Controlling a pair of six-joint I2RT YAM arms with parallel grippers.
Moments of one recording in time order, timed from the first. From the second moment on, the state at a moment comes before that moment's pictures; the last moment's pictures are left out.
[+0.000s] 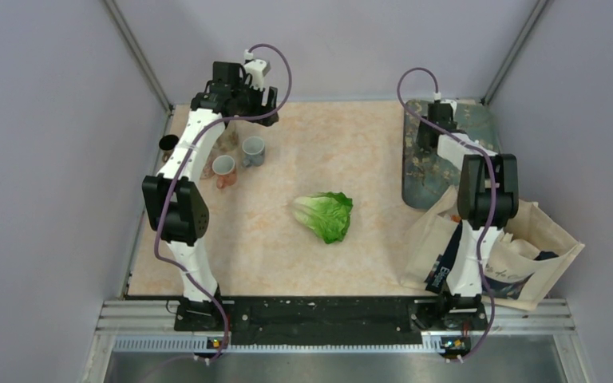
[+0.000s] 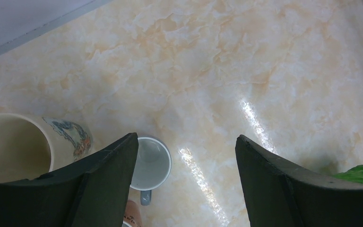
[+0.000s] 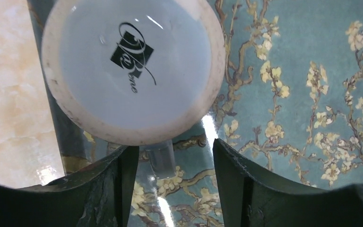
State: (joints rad) left arm -0.17 1.94 1.91 -0.62 0.32 0.13; right arm 0.02 2.04 1.44 -0.15 0.29 0.17
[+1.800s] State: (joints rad) left arm -0.25 2.04 2.26 -0.41 0.73 -0.33; right arm 0.27 1.81 1.54 0.38 -0.43 0.74
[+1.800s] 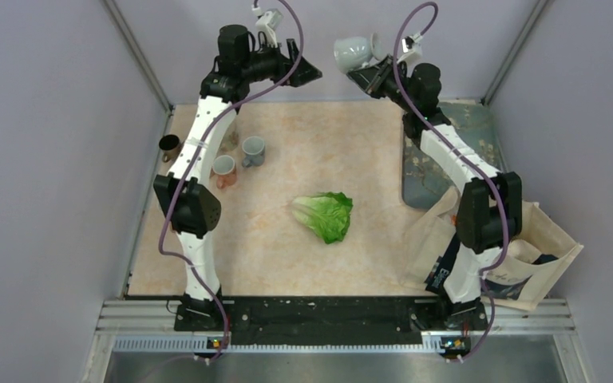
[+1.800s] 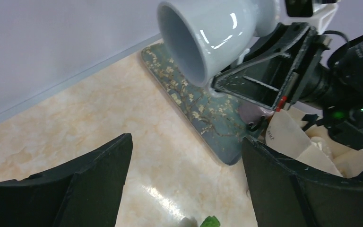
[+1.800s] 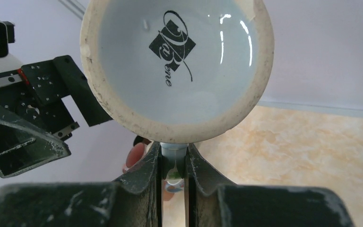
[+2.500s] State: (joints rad) left arm -0.27 2.11 2.22 -0.10 0.76 -0.63; right arm 0.30 1.92 1.61 0.50 -0.51 0.92
